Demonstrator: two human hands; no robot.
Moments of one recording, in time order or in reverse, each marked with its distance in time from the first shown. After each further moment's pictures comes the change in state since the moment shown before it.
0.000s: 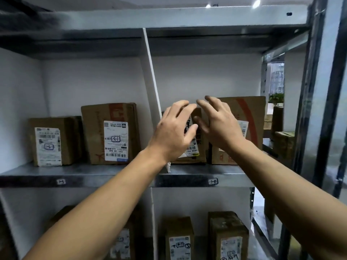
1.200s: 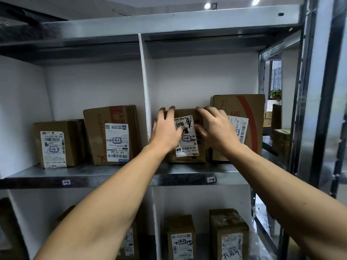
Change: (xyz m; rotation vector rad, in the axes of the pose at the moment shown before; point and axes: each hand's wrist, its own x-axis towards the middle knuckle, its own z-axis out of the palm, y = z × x) left_hand 0.016 -0.025 0.028 -0.010 -0.195 -0.514; right_hand -0.009 0.007 0.005 0.002 -0.160 0.123
